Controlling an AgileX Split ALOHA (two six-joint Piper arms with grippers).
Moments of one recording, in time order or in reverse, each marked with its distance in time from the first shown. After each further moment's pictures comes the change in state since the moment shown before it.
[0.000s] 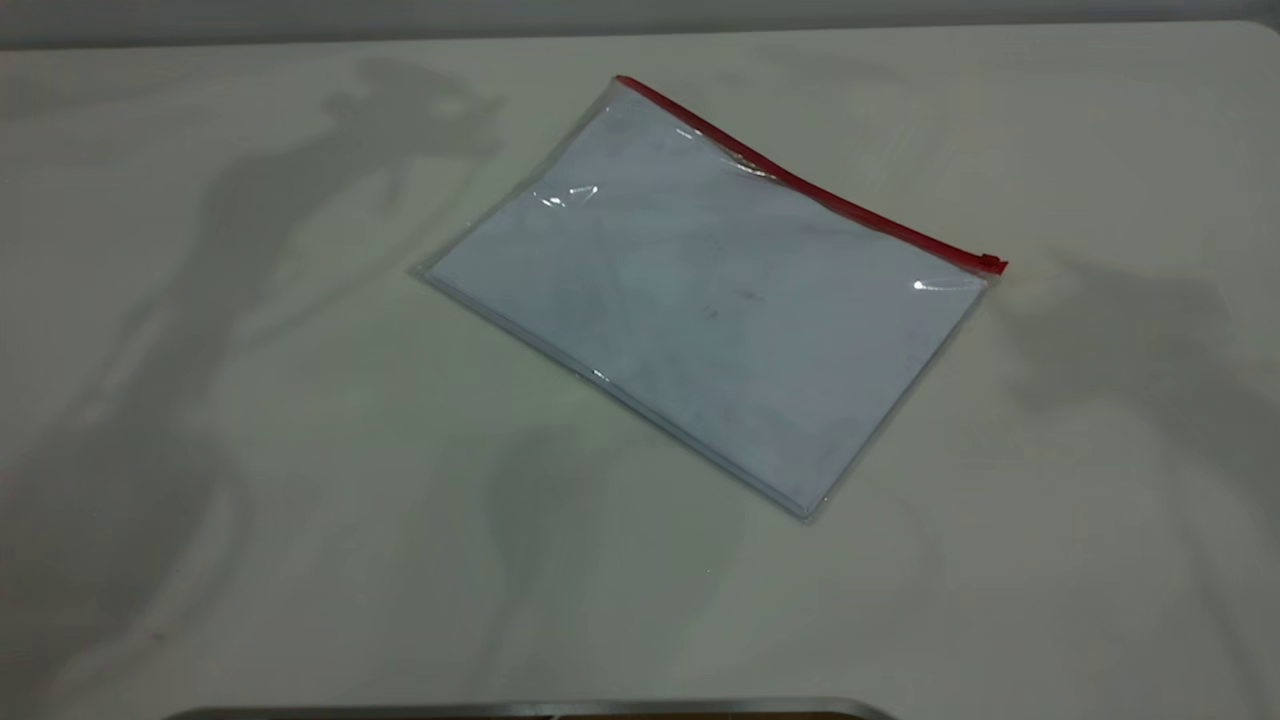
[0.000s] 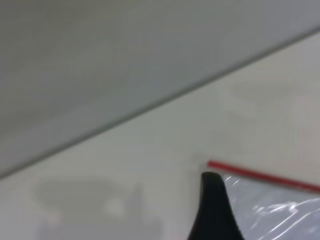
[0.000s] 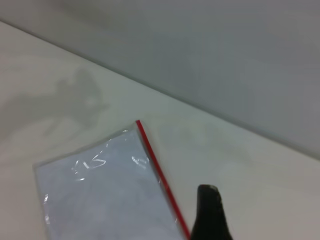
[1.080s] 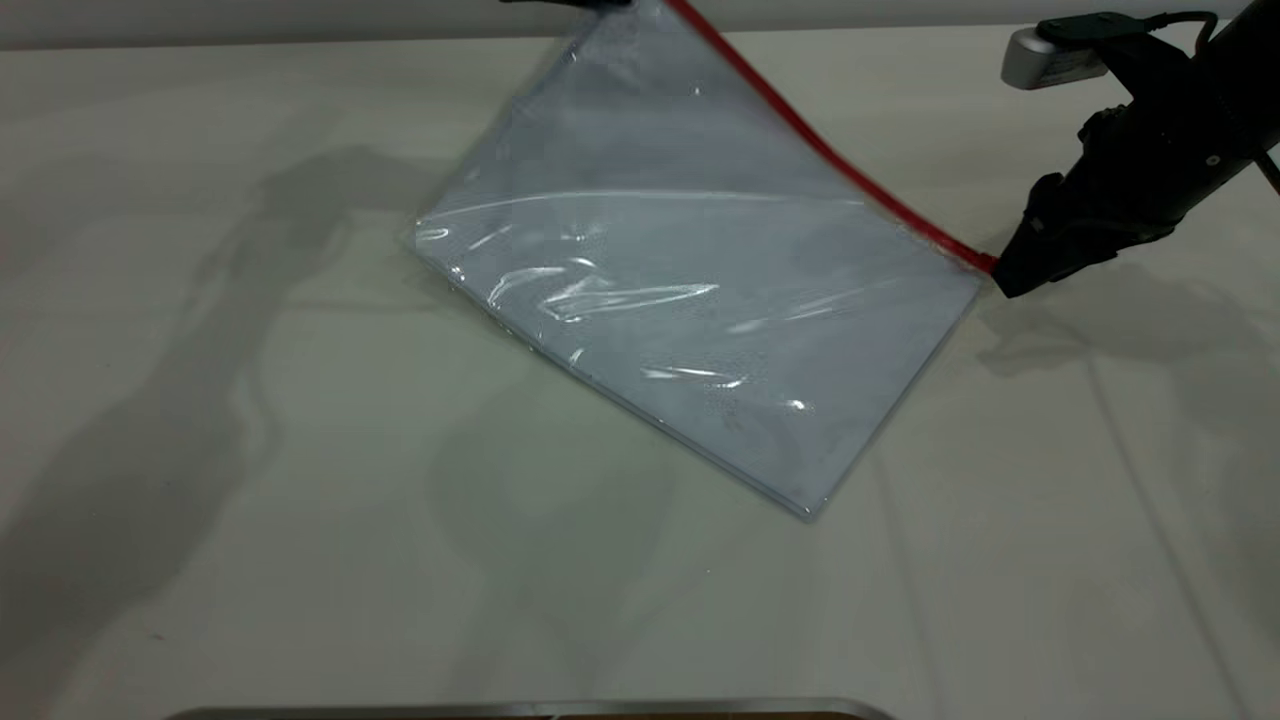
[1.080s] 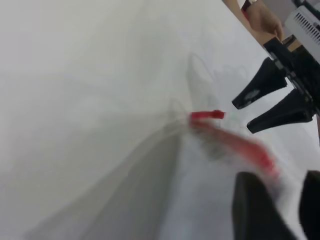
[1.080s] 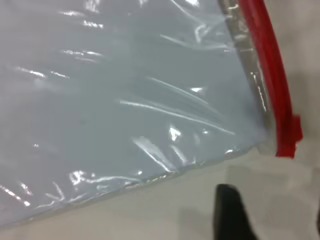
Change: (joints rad) left arm 0.001 0.222 0.519 -0.781 0.000 0.801; right arm 0.002 1.007 -0.009 0.223 -0.237 -0.500
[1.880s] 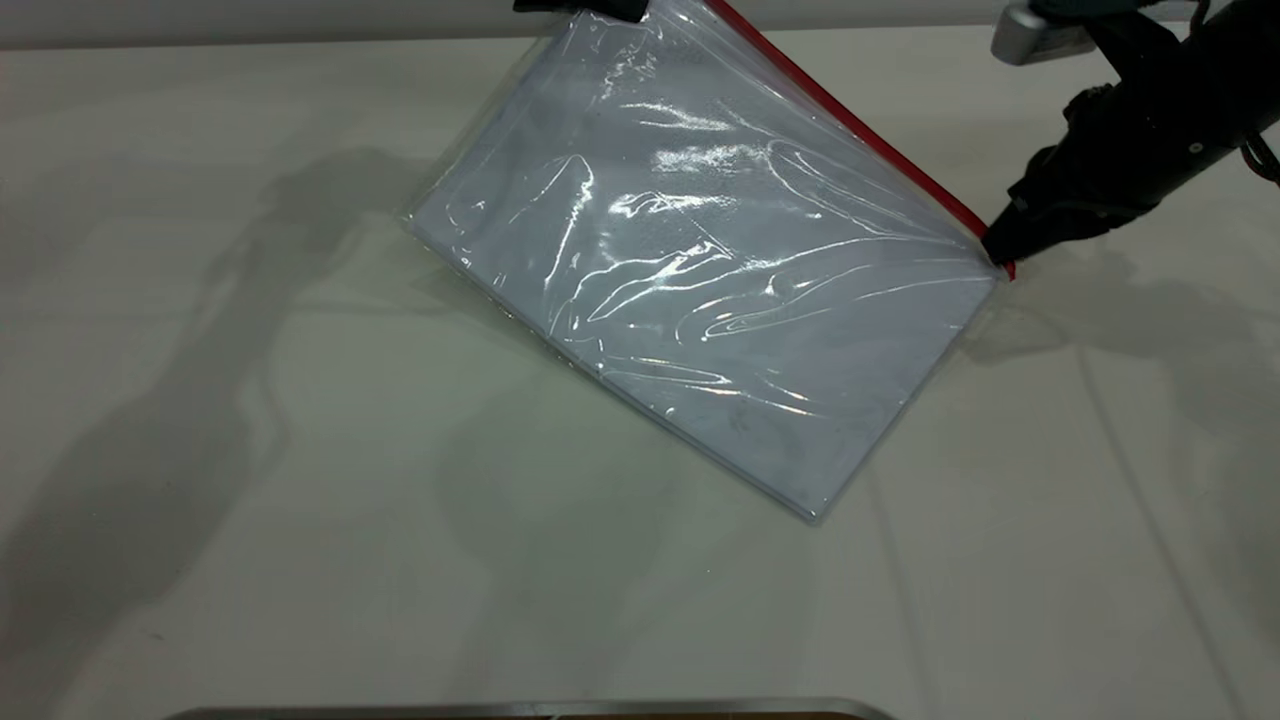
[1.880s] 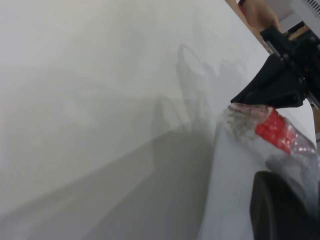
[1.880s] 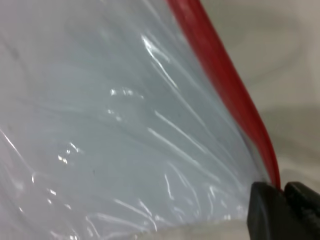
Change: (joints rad) left arm -0.011 0.007 0.003 0.001 0.000 -0.007; right arm 0.005 0.000 -0.002 0.133 0.007 -0.127
